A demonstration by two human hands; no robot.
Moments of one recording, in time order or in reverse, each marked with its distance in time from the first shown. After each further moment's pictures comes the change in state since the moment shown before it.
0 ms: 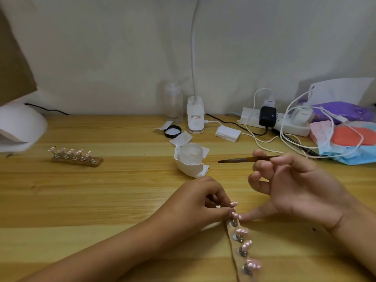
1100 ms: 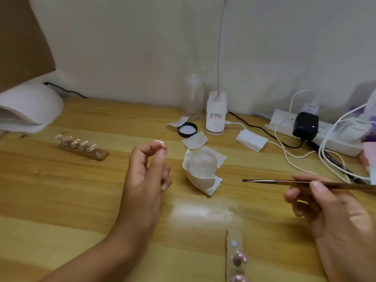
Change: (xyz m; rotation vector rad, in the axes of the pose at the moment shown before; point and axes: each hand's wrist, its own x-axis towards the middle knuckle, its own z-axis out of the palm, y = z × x) left_hand 0.007 -0.012 -0.036 -0.674 0.937 -0.036; right_hand 0.021 0.023 -0.017 -0.709 0.658 -0.725
